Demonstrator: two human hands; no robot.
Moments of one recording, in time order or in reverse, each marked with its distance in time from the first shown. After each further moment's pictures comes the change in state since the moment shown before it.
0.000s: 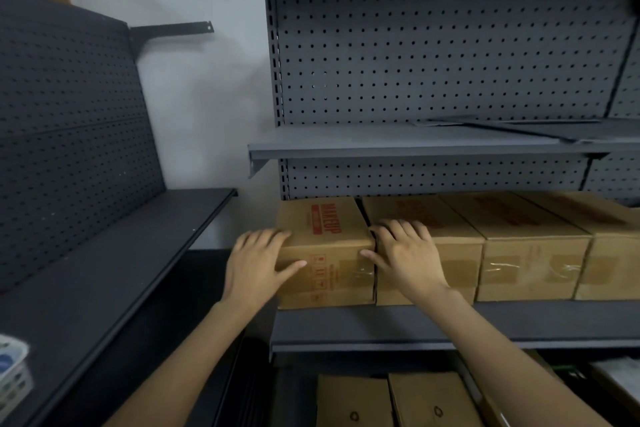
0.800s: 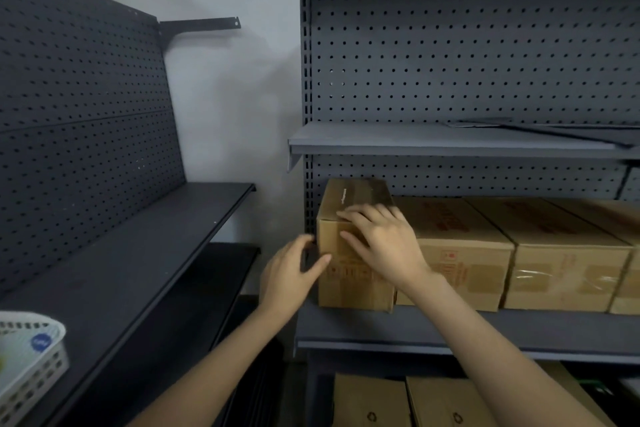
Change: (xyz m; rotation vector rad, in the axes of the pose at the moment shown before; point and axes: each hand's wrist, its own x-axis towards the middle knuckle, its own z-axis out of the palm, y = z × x) left_hand -0.019 0.022 -0.006 -0.508 -0.024 -0.320; right_hand 0.045 -0.067 -0.027 0.260 0.011 -0.172
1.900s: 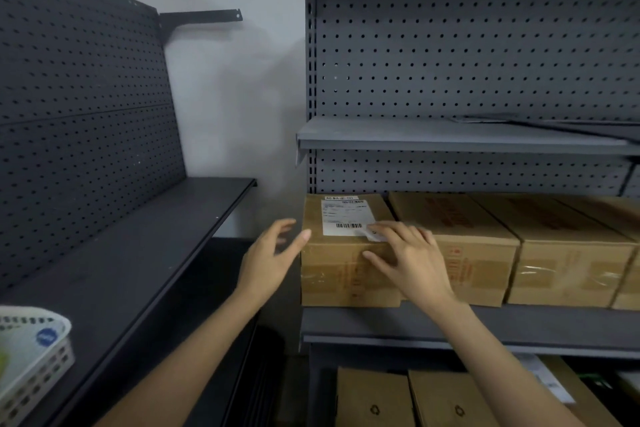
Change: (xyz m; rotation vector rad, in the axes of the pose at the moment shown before) left_hand 0.014 -0.027 -0.027 -0.257 -0.066 -0.131; right_hand -0.045 0.014 0.015 0.012 0.021 0.177
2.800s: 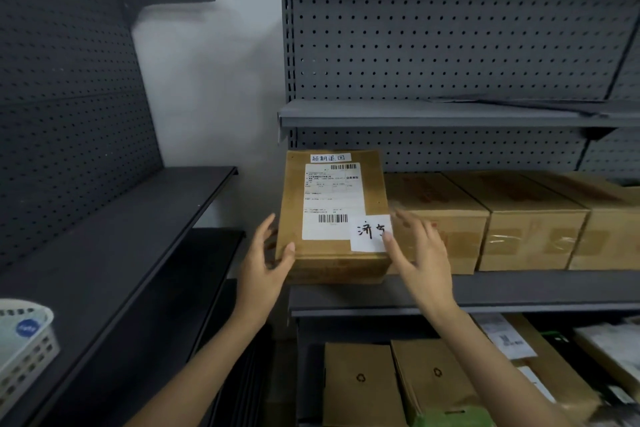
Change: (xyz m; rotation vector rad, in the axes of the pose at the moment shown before) left_hand -0.056 0.004 0.016 -0.316 0.072 0.021; right_hand -0.049 -0.010 -0.032 0.396 0.077 0.375
